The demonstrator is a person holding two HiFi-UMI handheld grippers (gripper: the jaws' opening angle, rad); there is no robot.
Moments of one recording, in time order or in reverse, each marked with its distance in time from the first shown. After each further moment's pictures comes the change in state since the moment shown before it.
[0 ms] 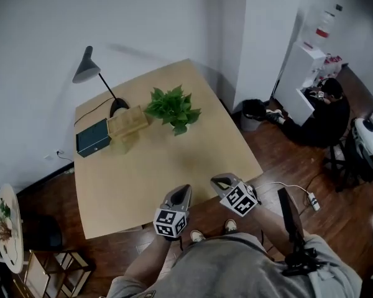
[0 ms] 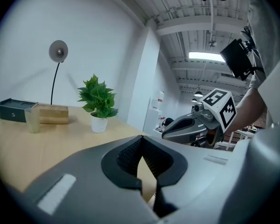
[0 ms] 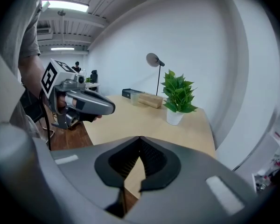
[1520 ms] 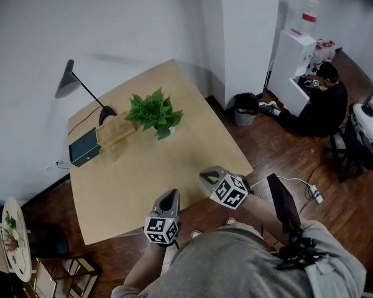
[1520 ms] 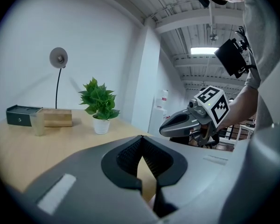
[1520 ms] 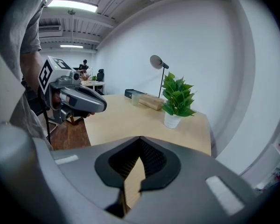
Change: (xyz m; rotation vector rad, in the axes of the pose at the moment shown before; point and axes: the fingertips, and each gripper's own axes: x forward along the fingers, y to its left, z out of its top) left arm 0.006 -0.020 0.003 0.028 -0.001 0.082; right arm -0.012 -0.031 -0.002 -0.090 -0.019 0.047
